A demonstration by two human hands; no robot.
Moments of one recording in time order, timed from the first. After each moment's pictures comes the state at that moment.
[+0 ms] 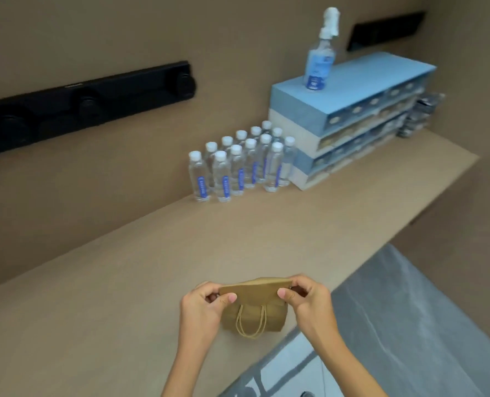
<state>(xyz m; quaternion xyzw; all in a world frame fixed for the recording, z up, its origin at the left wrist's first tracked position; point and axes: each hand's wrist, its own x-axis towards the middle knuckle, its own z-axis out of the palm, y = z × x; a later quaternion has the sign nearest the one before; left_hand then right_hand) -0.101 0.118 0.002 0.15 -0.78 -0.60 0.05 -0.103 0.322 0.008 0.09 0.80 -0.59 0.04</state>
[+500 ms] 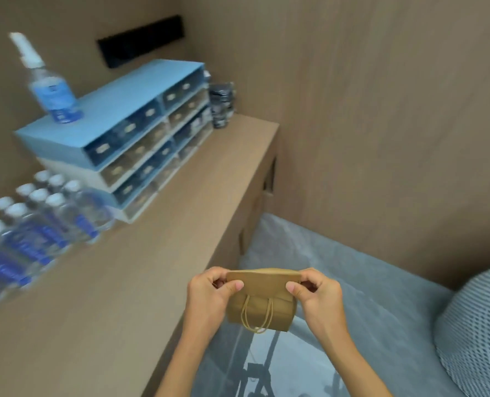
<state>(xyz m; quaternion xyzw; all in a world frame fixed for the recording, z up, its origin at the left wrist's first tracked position) -0.135 0.484 0.020 -0.12 -0.80 -0.57 -0.16 -0.012 0.647 0.027 0.33 0.72 -0.57 -0.20</state>
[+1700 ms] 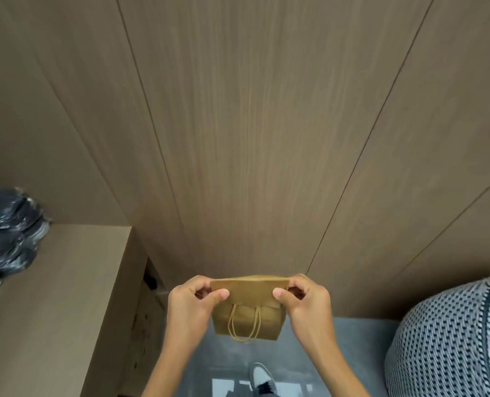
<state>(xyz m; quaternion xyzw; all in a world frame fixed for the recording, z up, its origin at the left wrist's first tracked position) -0.378 1.059 0.041 -0.32 -0.76 -0.51 -0.24 -0.196 1.156 0.043 0.48 0.66 -0.45 -0.35</state>
